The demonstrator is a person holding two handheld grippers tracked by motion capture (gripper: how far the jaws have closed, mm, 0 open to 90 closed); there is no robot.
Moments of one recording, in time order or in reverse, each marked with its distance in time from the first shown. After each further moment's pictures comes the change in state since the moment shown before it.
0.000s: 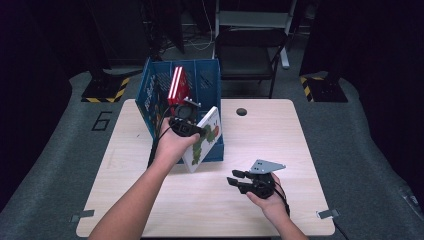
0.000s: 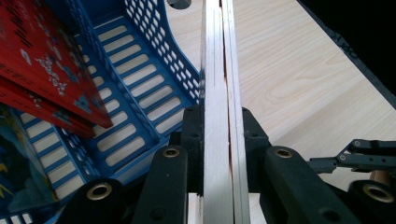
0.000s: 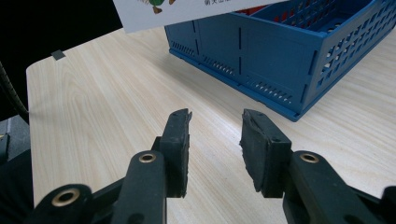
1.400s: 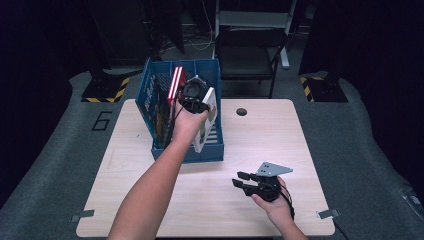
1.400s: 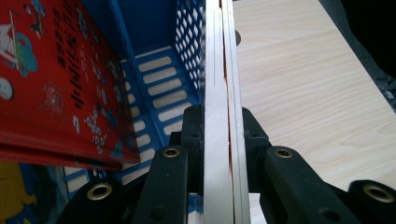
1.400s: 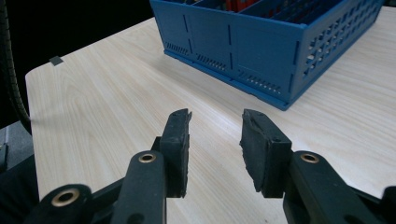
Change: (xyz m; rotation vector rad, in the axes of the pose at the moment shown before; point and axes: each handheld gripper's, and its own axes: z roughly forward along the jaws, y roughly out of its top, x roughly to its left) left arm 0.011 0.059 0.034 -0.015 0.156 -0.158; right arm -0.001 -0.010 -0.016 -0.020 -0.025 0.040
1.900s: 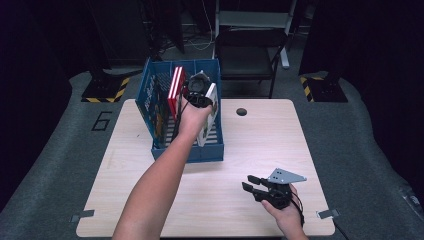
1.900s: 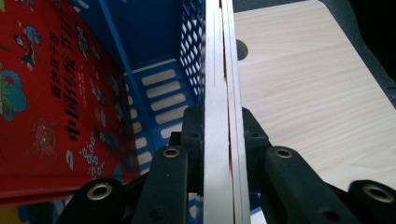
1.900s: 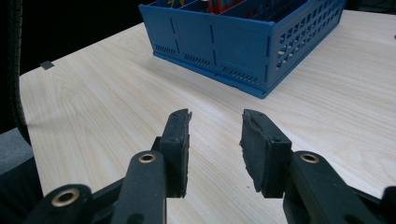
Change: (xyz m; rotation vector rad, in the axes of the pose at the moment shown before) left arm -0.001 0.016 0.021 -0.005 0.028 -0.017; right arm 0.003 -0.013 -0.030 -0.037 -0.061 0.015
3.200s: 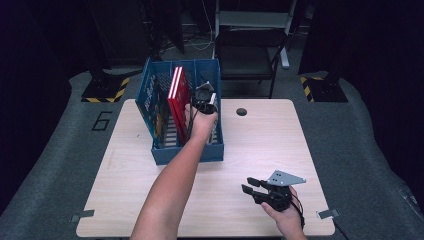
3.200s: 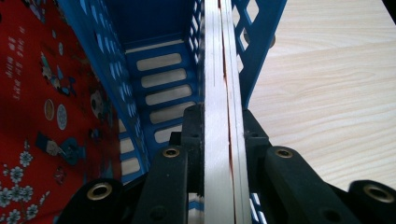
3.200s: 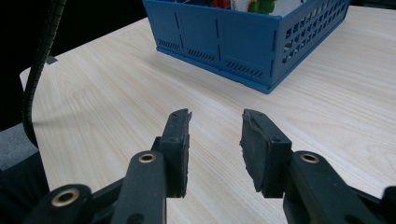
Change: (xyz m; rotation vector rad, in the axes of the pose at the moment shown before) left arm 0.001 -0.012 0.074 0.039 0.047 -0.087; right arm 0.004 -0.002 0.000 0.016 0.008 -0.004
